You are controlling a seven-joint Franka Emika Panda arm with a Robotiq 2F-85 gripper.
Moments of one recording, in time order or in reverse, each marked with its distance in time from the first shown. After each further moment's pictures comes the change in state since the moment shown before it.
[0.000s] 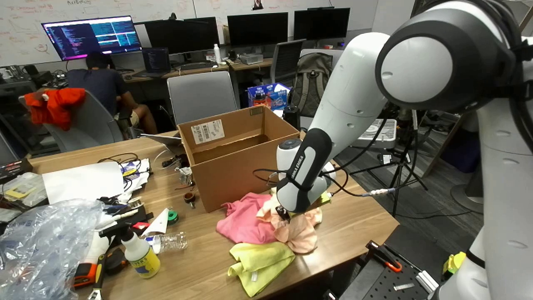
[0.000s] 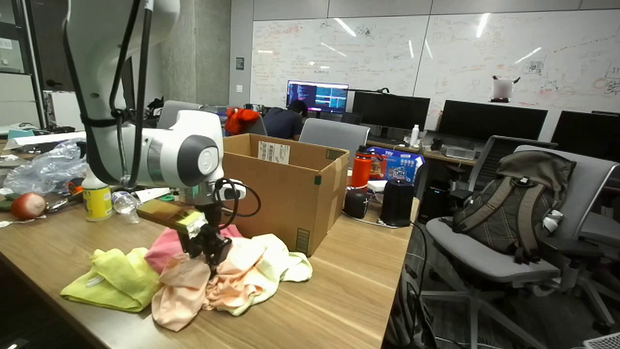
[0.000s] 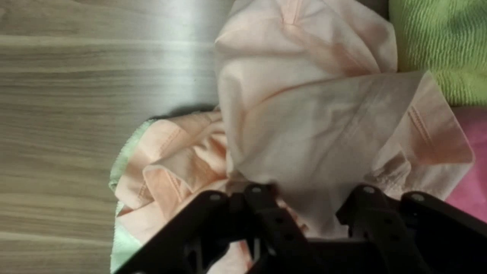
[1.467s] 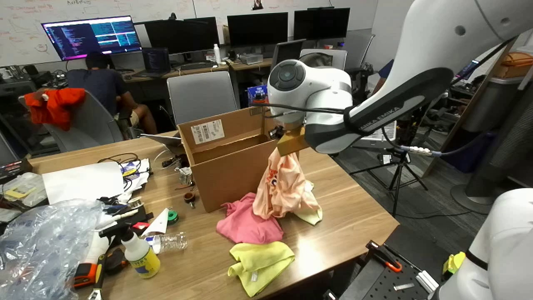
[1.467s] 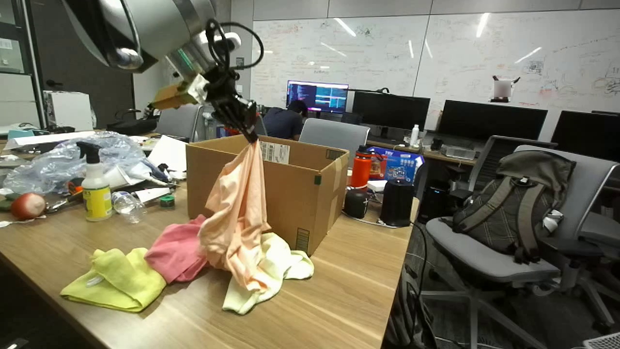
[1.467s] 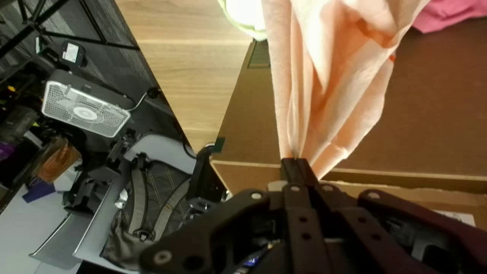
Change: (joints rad) arm 0.028 -0.561 -0.037 0.038 -0.954 -0.287 0.814
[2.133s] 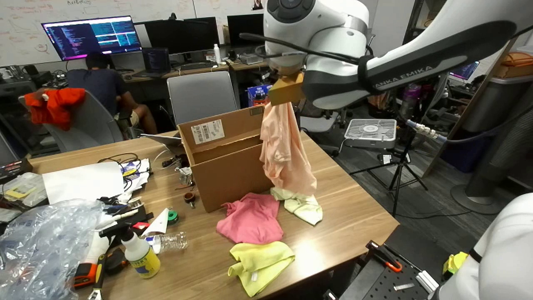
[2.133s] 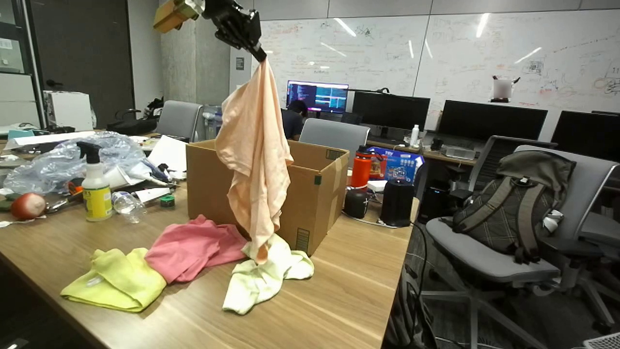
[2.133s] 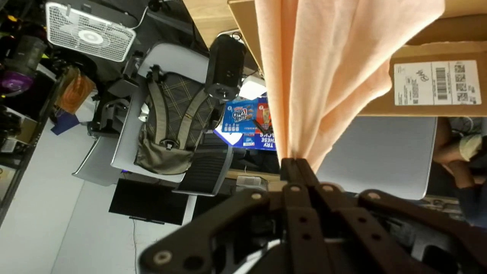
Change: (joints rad) arm -0.179 -0.169 0.220 0.141 -0.018 -0.095 -0.001
